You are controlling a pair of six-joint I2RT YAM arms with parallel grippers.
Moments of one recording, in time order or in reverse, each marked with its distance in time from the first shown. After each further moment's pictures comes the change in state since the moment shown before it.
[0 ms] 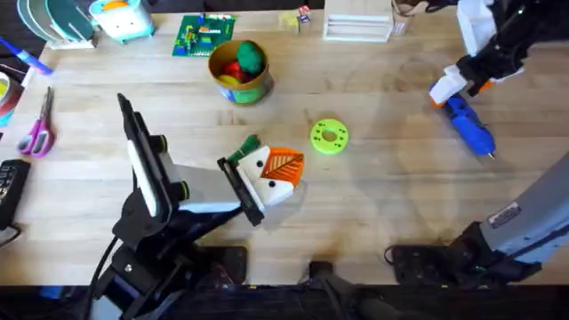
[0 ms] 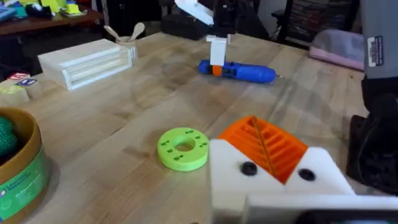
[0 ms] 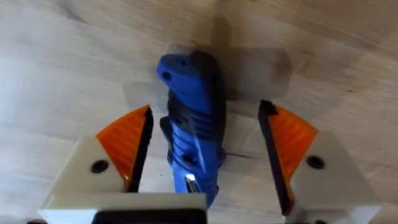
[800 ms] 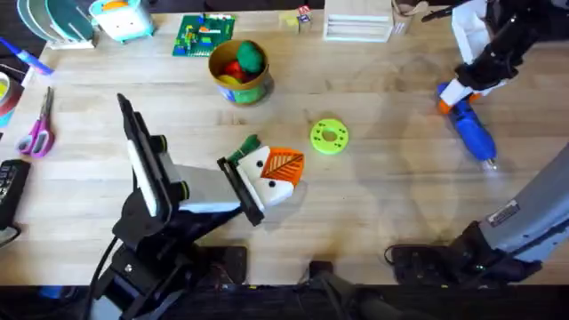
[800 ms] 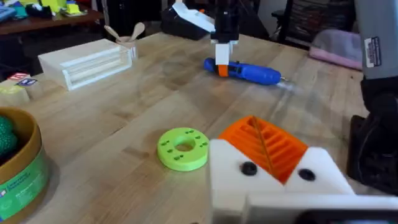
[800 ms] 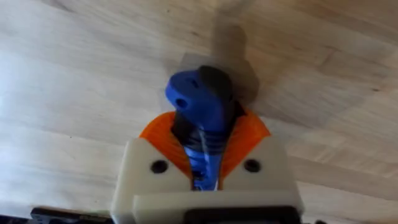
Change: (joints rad) left arm 0.000 0.000 0.000 0.000 0.000 0.000; right arm -0.006 0.050 0.006 -0.048 0.011 -0.014
